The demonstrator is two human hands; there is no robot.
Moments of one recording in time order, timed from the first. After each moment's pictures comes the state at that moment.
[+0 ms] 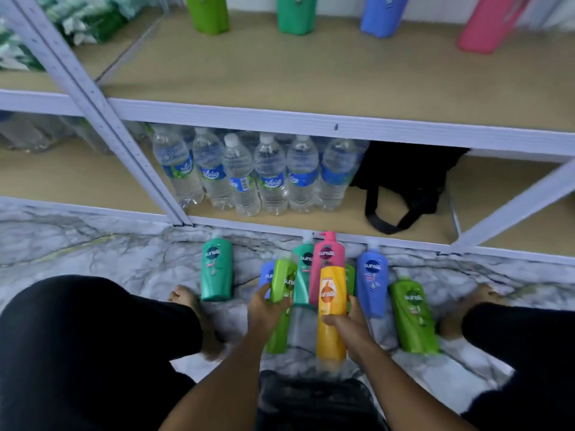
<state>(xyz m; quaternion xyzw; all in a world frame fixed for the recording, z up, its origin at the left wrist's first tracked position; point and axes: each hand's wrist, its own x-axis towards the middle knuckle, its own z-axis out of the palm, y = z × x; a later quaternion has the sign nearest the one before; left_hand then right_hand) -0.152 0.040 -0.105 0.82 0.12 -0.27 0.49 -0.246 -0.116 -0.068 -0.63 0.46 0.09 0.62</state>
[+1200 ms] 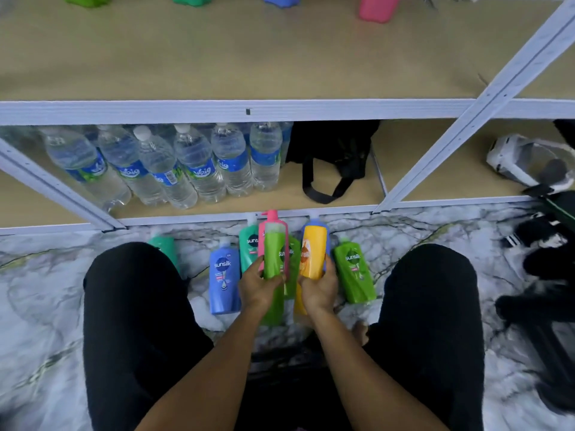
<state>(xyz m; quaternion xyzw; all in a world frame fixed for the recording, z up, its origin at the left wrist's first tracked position) -0.185 -0.045 -0.055 0.81 0.04 -0.29 0.50 -0.255 -0.137 -0.035 -0.61 0.58 -0.11 0.54</state>
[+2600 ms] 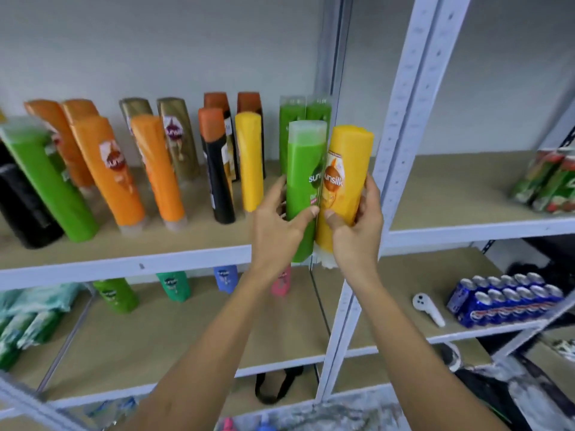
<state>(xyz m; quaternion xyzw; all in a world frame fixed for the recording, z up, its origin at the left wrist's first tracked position) -0.148 -0.341 0.759 0.62 -0.35 0.02 0.70 -0.223 -0.427 0.754 -0.66 0.18 -0.51 0.53</state>
